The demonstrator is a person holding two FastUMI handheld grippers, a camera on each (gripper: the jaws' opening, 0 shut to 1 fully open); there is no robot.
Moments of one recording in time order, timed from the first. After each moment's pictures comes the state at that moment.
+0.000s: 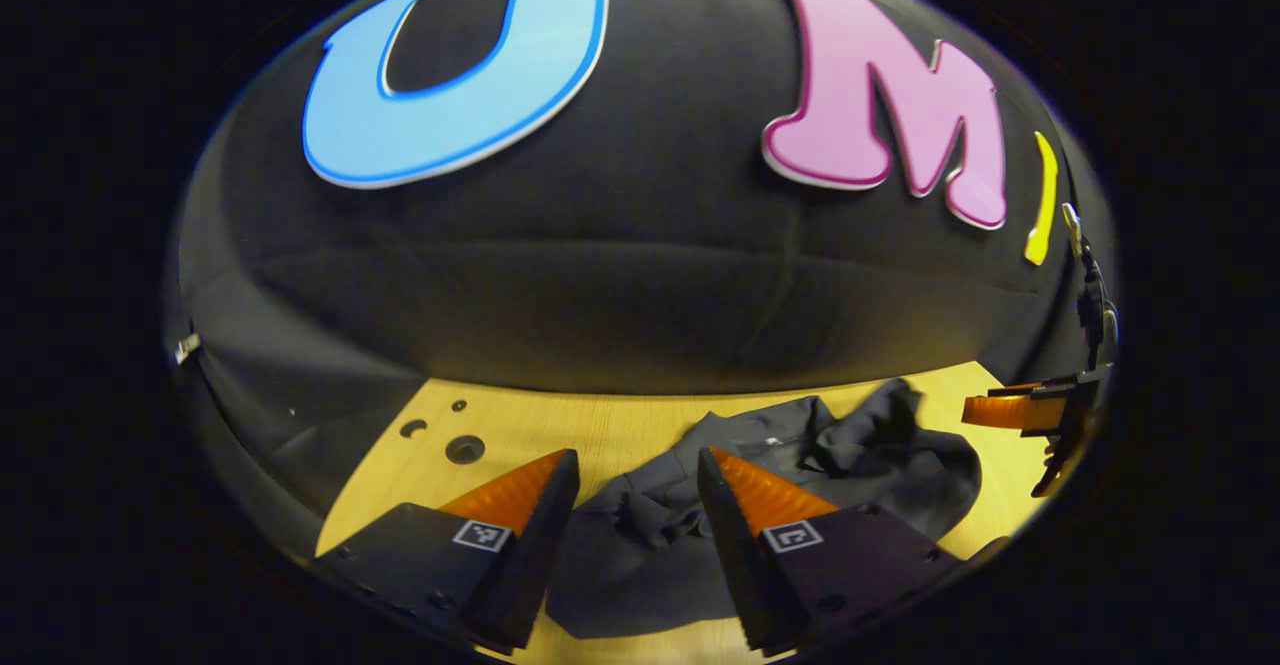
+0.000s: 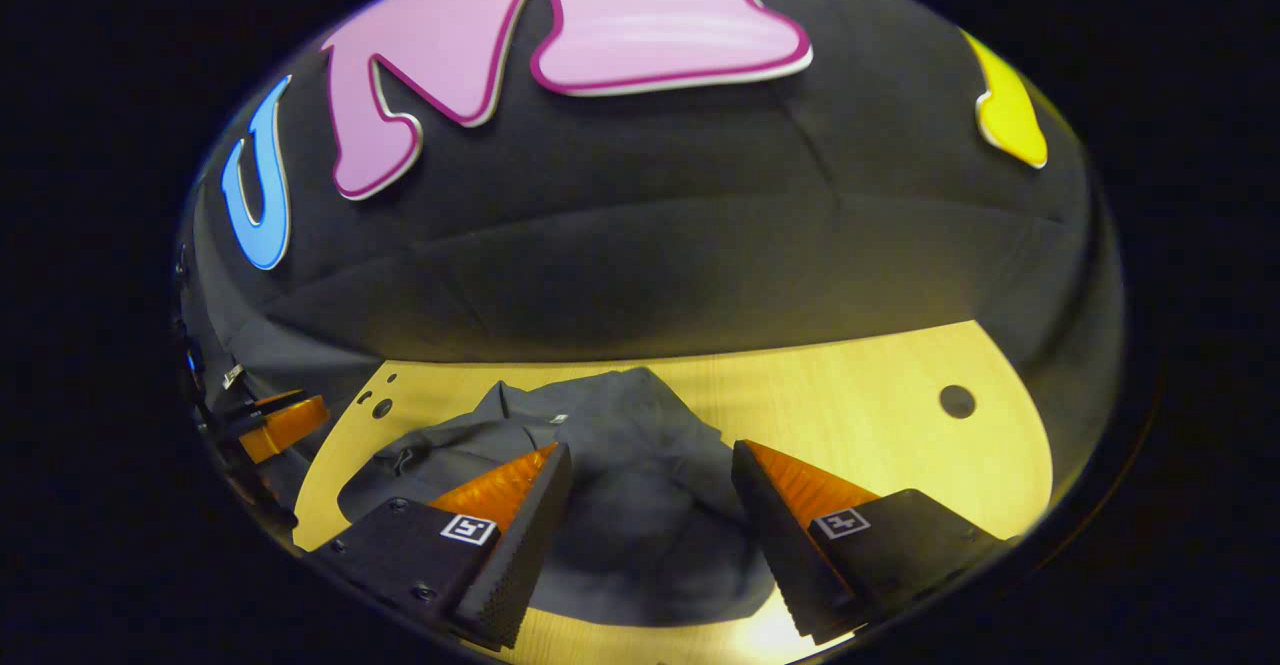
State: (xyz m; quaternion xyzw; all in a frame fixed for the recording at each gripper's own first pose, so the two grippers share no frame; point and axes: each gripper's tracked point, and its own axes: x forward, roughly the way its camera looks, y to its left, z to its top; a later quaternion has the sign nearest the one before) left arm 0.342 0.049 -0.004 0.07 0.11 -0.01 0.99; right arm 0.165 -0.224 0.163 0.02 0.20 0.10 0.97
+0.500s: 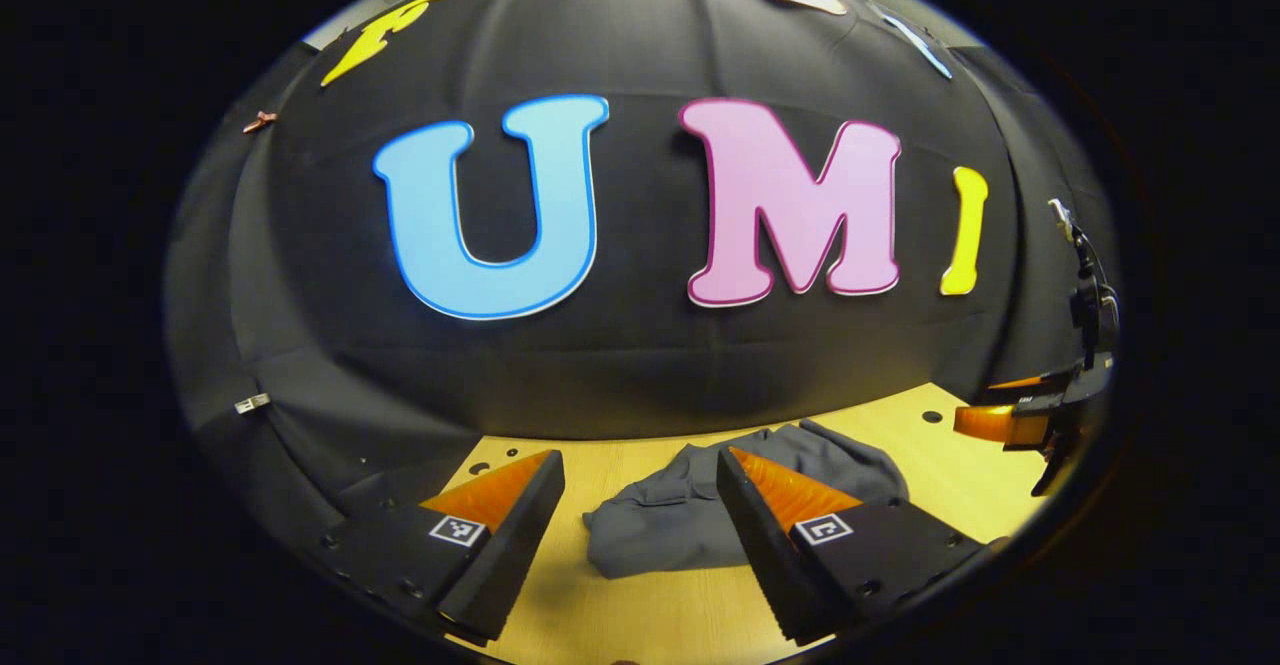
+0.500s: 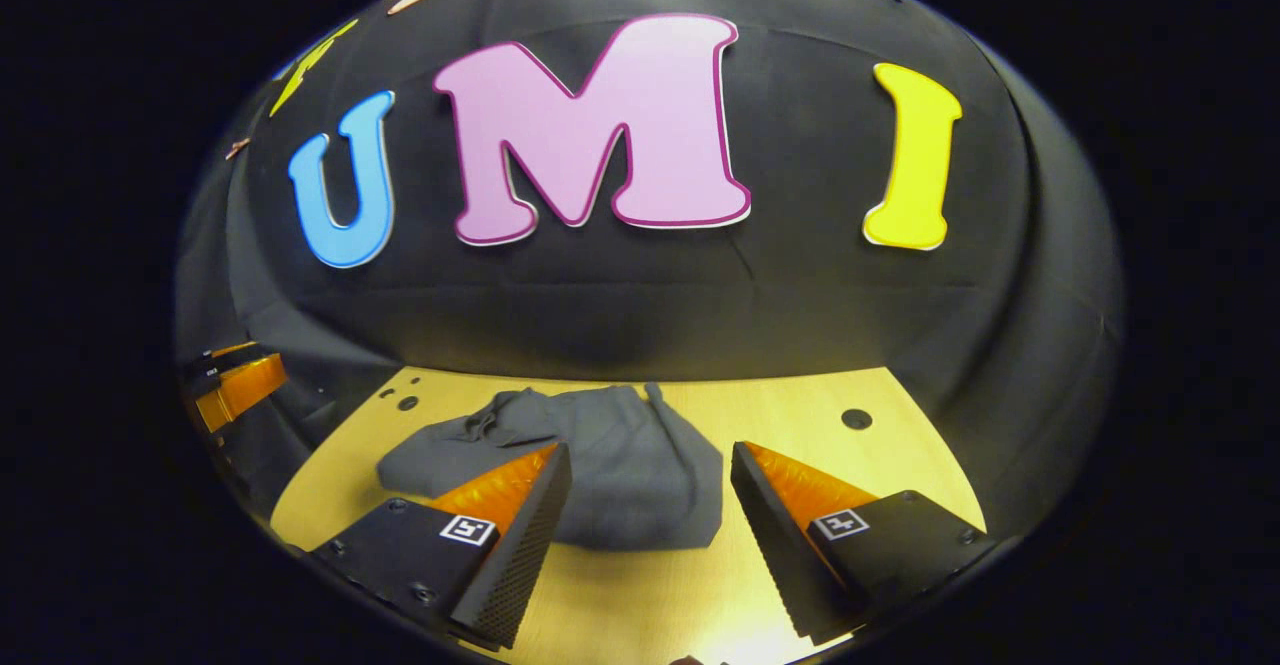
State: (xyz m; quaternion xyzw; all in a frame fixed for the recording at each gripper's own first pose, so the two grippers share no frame) left arm 0.154 0.030 0.076 0.10 0.01 -0.01 0.99; right arm -0.016 -0.234 0.226 -0.01 0.13 0.09 0.99
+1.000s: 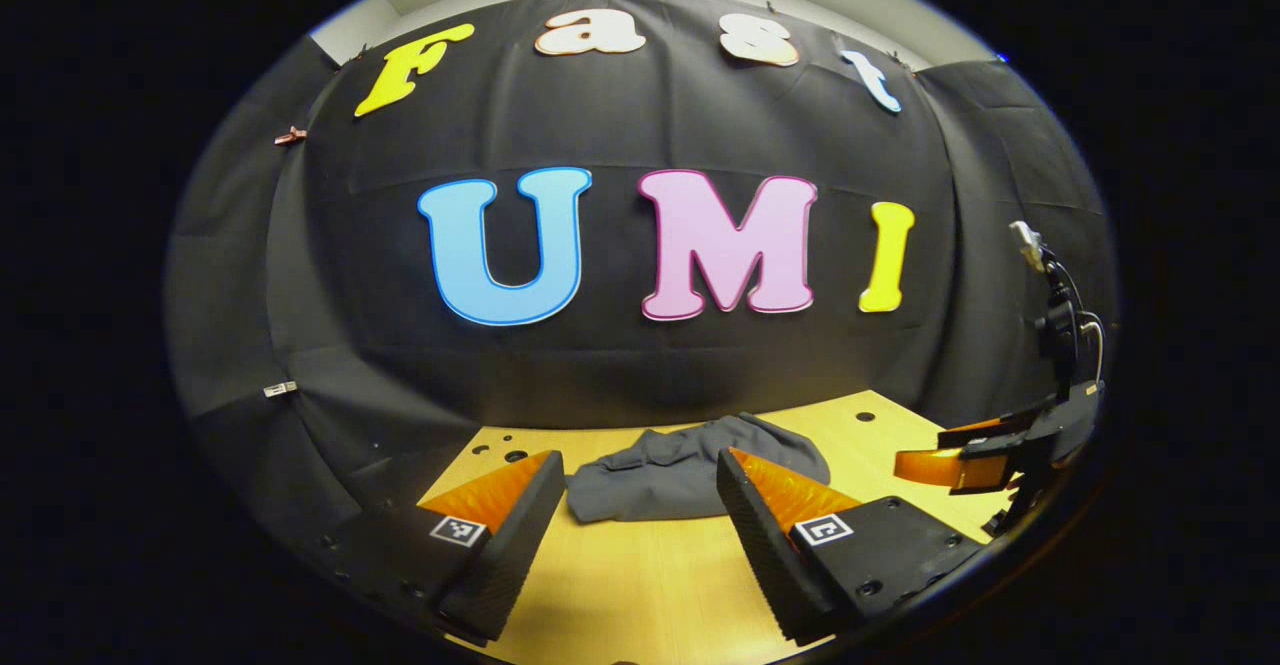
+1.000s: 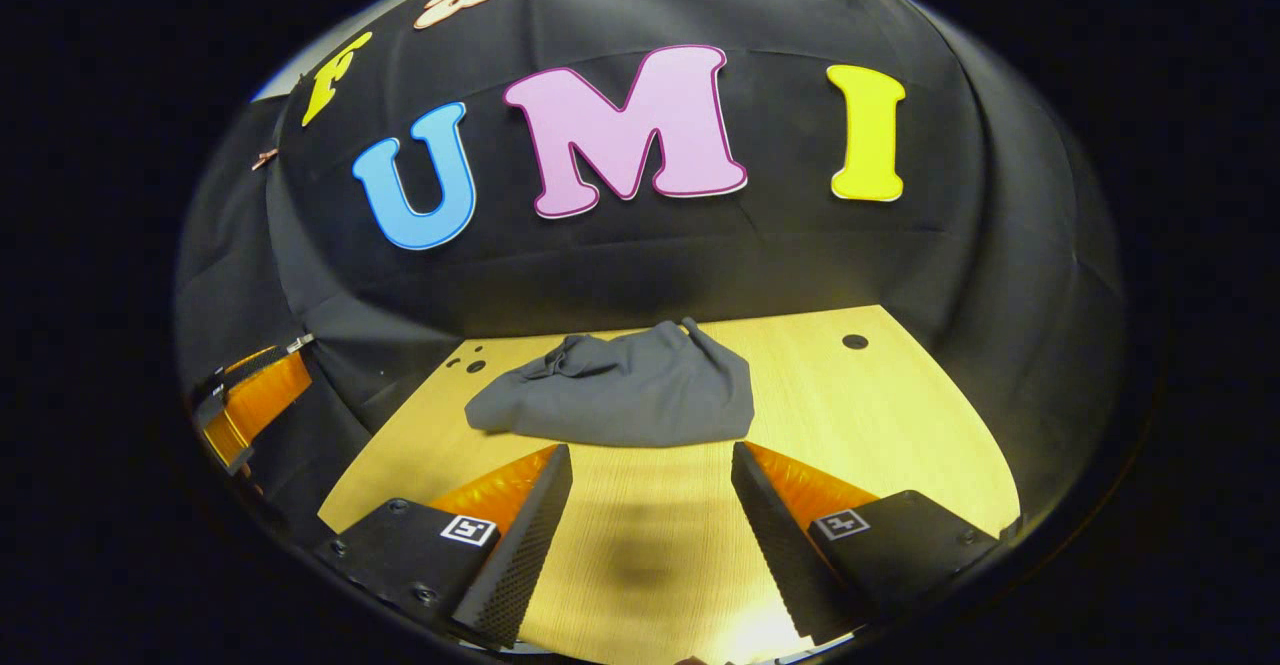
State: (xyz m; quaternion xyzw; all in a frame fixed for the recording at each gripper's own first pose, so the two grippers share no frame) left arm -0.008 -0.005 0.037 0.10 -0.02 -0.05 0.99; right arm -0.177 -0.220 0.194 0.02 0.16 0.10 0.98
